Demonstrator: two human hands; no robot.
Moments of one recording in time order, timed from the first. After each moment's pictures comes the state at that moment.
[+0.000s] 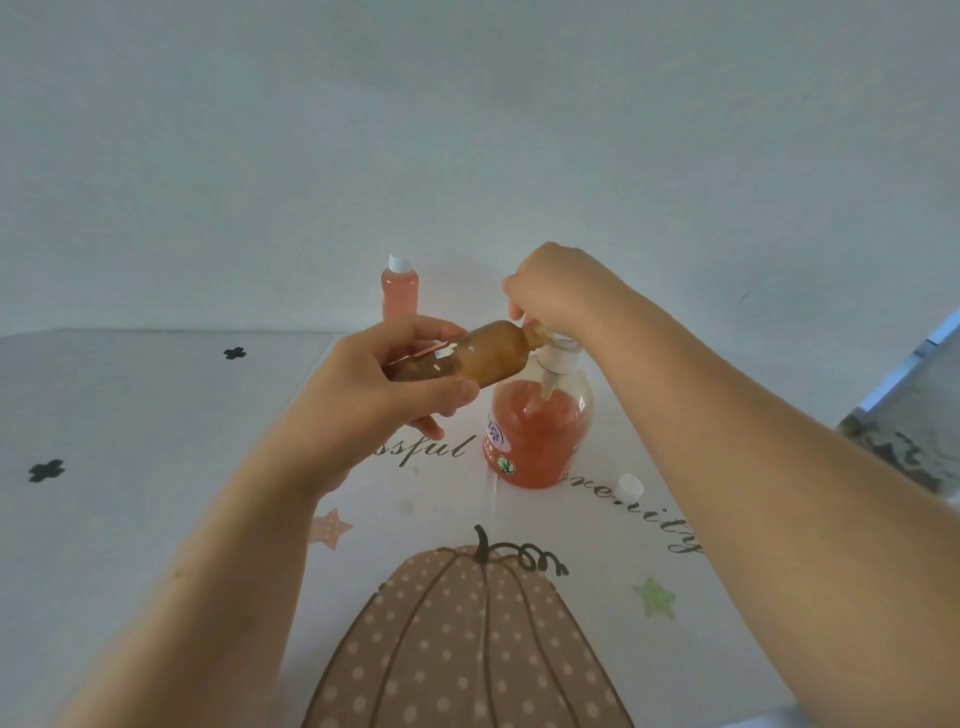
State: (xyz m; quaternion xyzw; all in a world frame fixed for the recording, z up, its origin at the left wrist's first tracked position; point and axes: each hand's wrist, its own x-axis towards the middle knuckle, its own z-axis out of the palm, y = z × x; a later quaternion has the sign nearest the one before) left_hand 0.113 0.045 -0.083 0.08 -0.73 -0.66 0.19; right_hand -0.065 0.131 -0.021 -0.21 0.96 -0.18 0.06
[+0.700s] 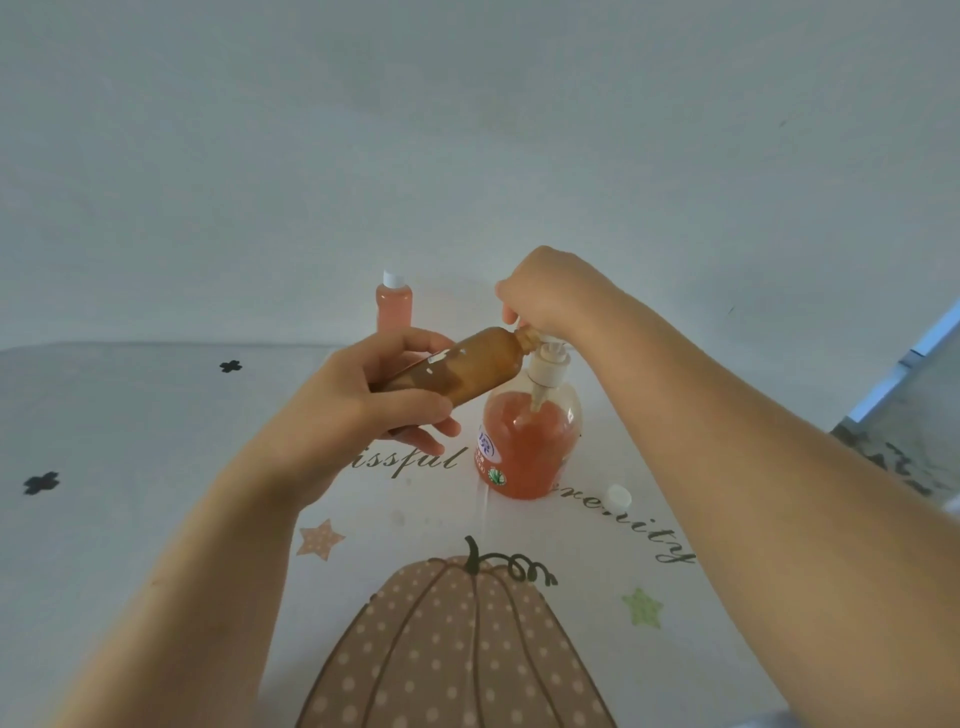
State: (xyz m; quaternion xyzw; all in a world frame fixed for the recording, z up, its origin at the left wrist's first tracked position) left_hand 0.119 0.041 -0.079 0.04 -0.71 -0.69 0.15; right_hand -0.062 0.131 -0.008 -0.21 0.96 -0.18 0.06
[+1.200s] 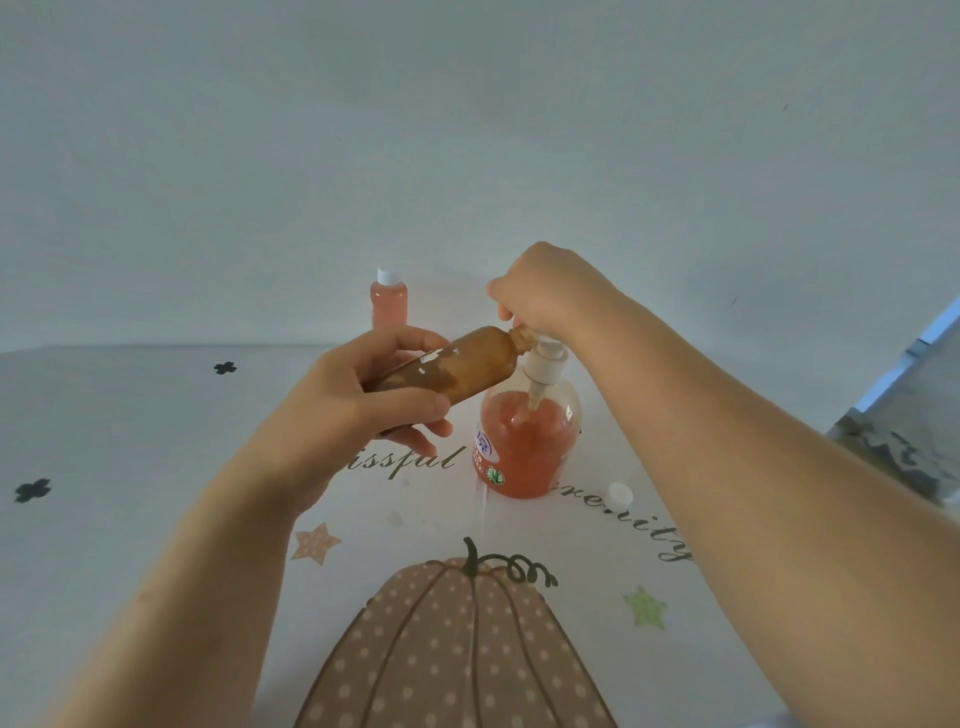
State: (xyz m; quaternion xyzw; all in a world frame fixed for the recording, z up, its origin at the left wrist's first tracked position) left_hand 0.116 0.042 -0.081 0.06 -0.71 -0.69 0.16; right_hand -0.063 0.135 -0.014 -0.22 0.95 -0.20 0.05
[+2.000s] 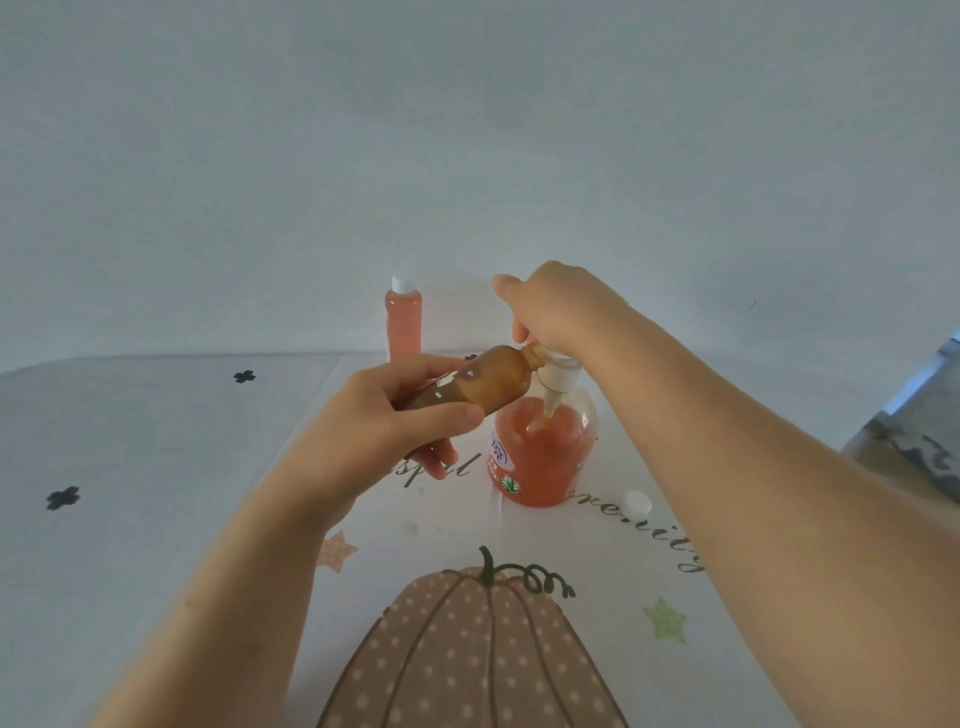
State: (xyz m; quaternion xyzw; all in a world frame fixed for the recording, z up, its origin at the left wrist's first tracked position) left_hand 0.112 0.050 -0.083 0.09 -0.73 -0.66 0.15; right_hand -0.058 0.143 -0.019 -0.24 0.95 -0.20 0.05
